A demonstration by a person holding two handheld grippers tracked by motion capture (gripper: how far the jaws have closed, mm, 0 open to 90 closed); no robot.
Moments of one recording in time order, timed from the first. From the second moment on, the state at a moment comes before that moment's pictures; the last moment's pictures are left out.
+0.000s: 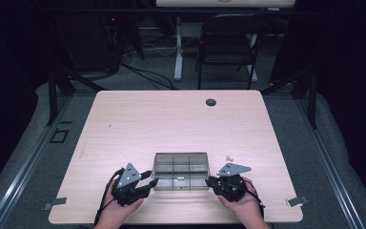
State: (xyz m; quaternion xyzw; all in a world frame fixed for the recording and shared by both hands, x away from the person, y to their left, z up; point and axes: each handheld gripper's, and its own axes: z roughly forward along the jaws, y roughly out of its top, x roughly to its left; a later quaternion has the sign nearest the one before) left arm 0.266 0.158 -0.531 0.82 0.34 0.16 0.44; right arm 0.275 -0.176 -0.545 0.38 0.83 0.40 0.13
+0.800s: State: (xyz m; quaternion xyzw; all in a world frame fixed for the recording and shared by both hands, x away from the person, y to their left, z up) left arm 0.274 0.160 -0.522 0.80 0.35 0.16 0.46; right arm 0.264 -0.180 -0.525 0.37 0.78 0.44 0.22
